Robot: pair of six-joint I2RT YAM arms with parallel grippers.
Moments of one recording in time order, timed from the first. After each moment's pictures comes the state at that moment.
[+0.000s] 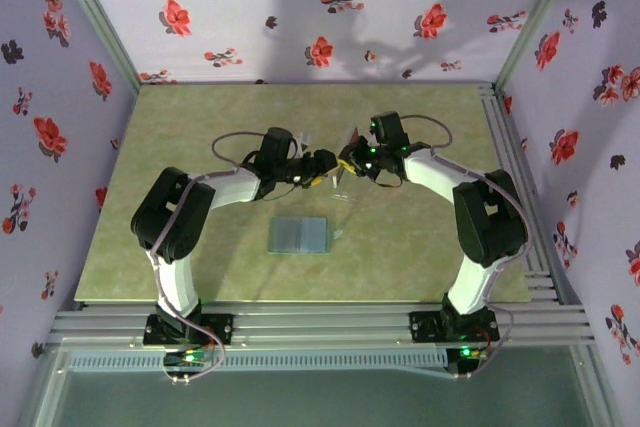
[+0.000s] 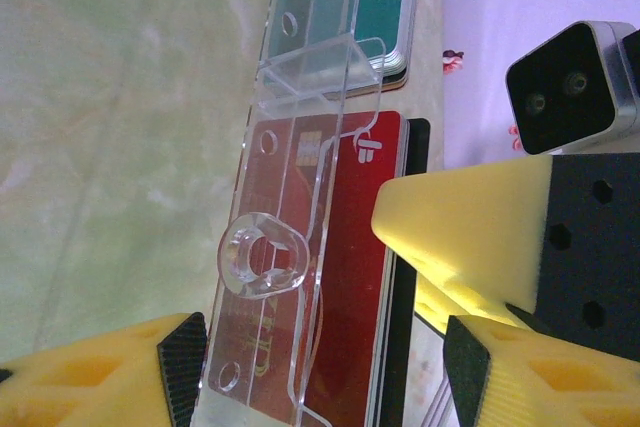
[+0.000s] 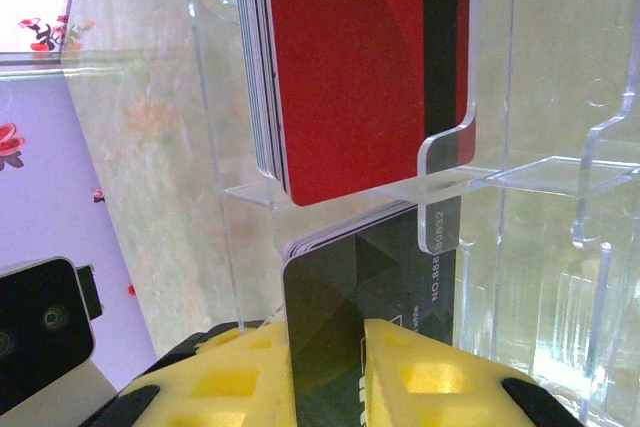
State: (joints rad) left arm -0.59 1.88 1.05 0.28 0.57 -1.00; right arm 0.43 1.78 1.15 -0.19 -0.45 1.05
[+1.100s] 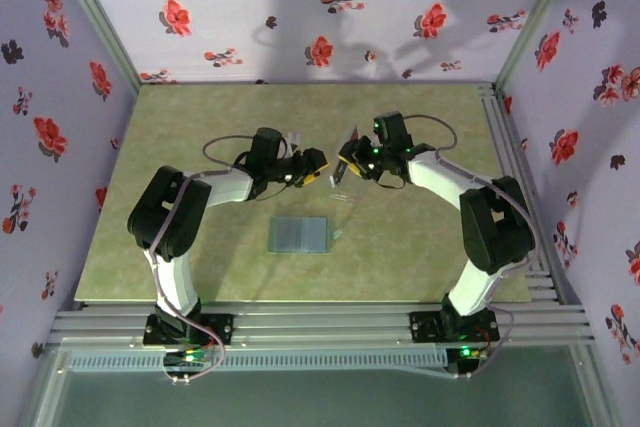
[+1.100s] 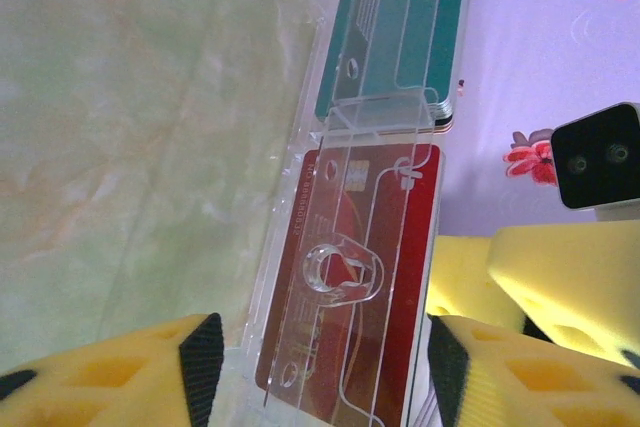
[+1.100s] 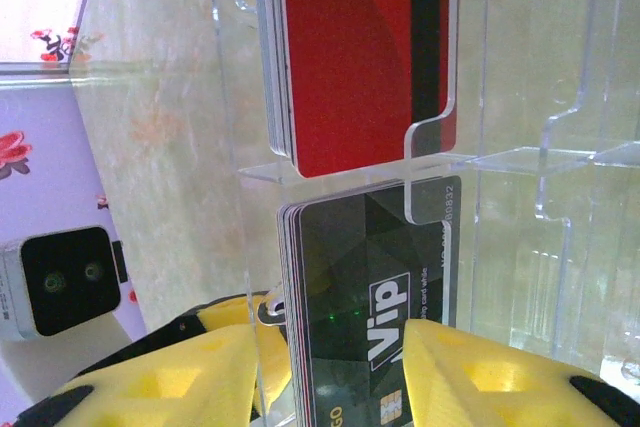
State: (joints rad) left arm -0.53 1.88 1.02 0.31 0.60 -1.04; right arm 0.43 1.72 1.12 -0.20 -0.42 1.05
